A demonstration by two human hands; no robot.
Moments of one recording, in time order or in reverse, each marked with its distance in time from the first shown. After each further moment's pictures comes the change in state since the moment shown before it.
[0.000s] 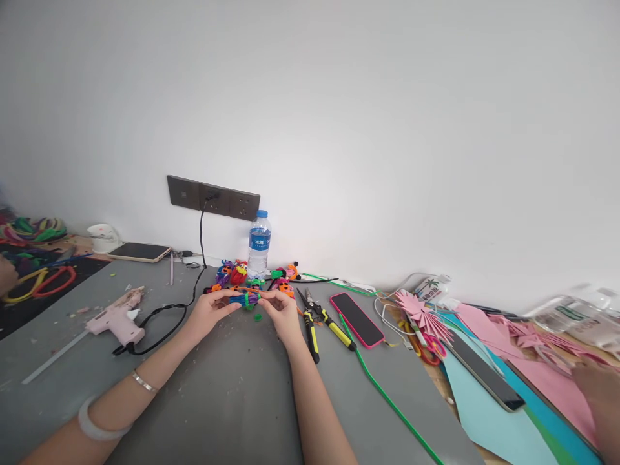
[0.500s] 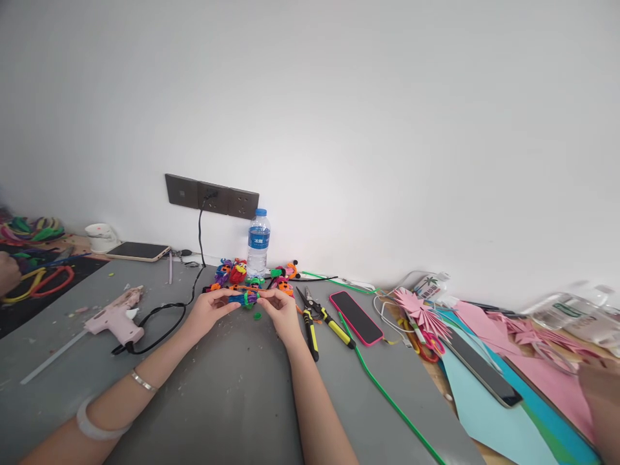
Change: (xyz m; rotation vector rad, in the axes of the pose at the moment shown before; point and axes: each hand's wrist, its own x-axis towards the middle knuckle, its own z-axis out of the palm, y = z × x) left_hand 0.000 -0.001 -0.001 0.010 -0.012 0.019; right_hand -0.001 -0.002 0.000 -0.030 -0.006 -0.019
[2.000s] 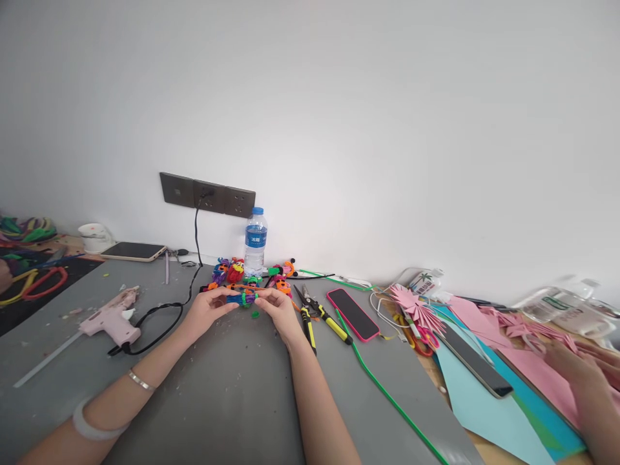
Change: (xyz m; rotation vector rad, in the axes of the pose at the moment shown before) left_hand 0.000 0.000 0.000 -0.014 -0.036 0.037; right_hand 0.000 0.006 -0.005 0.194 -0.073 0.247
